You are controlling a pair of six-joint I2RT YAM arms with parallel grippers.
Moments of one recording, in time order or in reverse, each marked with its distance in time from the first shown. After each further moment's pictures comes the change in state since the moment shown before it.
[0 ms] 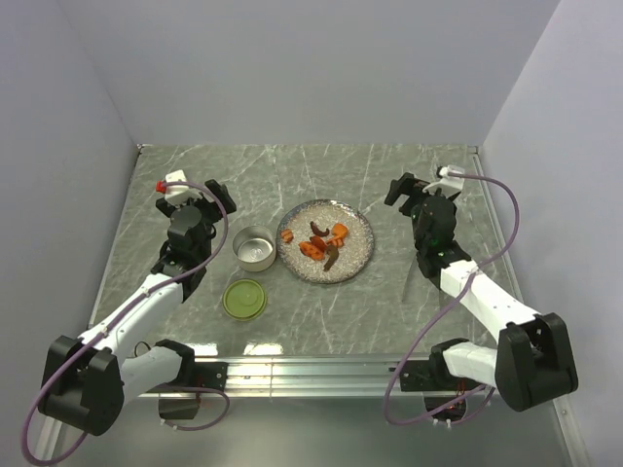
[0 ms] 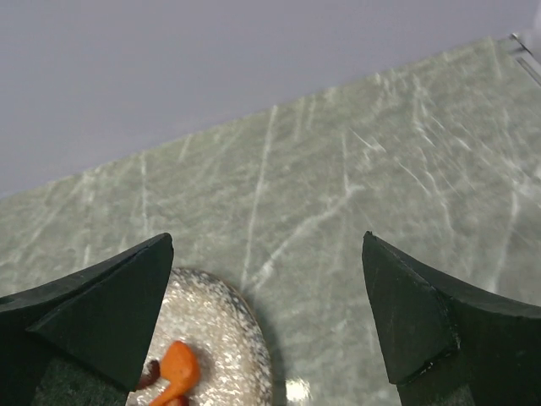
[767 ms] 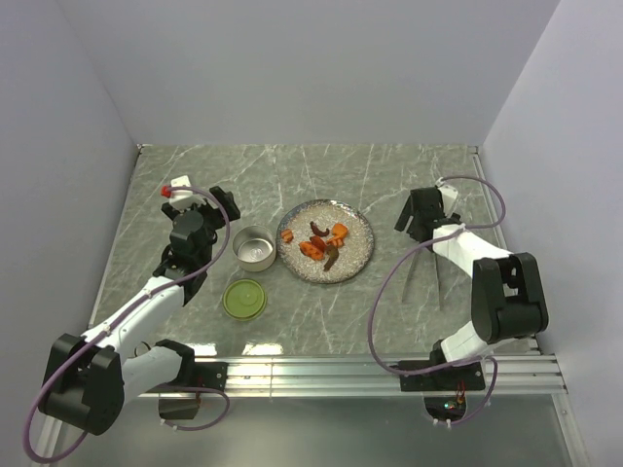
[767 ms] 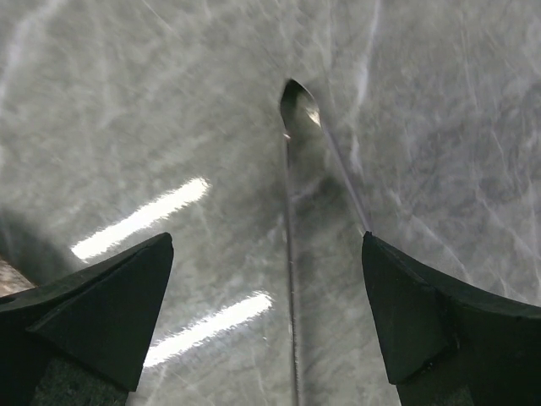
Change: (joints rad) left arm 0.001 0.004 -0.050 0.021 0.069 -0.025; right arm -0.135 0.357 0.210 -0.650 0.064 0.168
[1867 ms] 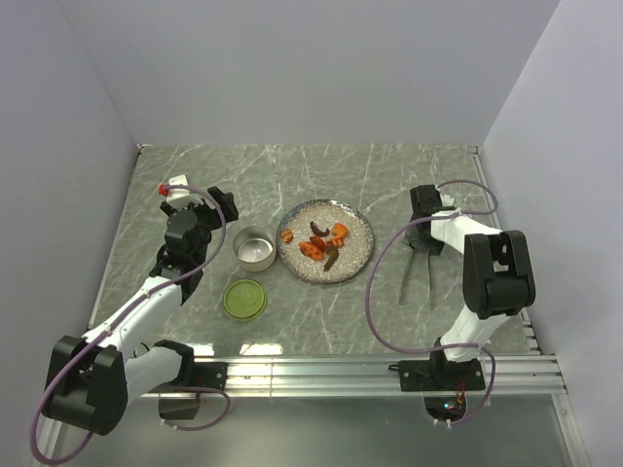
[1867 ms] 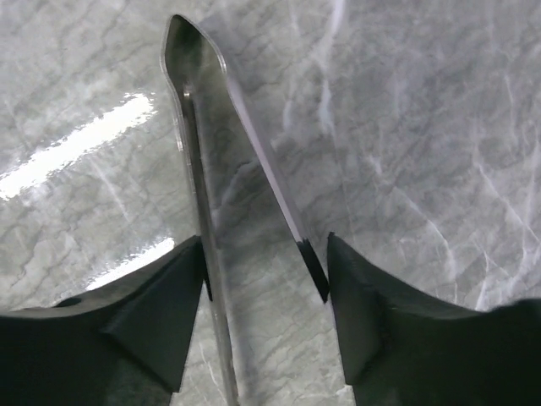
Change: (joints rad) left arm 0.059 0.000 -0.008 0.003 0.128 -0.006; right arm -0.055 0.172 0.119 -0.256 -0.059 -0.016
